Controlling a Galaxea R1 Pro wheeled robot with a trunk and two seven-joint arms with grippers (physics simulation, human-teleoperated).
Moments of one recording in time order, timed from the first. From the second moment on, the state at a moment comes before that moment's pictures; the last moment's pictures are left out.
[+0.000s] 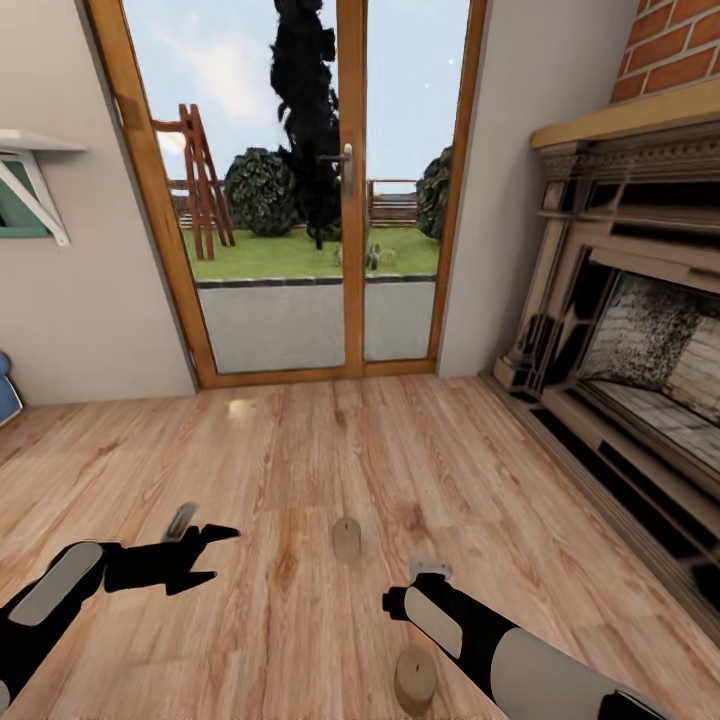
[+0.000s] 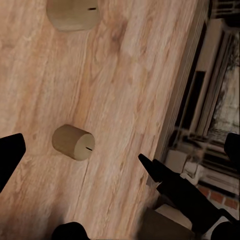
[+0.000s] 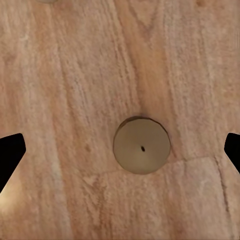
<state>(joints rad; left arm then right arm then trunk) -0.52 0.46 -0.20 -0.91 1.53 0.99 0.02 -0.70 0.06 0.96 -0.51 -1.15 0.39 -0.52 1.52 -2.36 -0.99</state>
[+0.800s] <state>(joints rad) -0.51 0.48 -0.21 -0.83 1.55 0.99 -0.20 -0.70 0.06 0.96 -0.51 -1.14 0.36 -0.53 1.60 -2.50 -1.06</state>
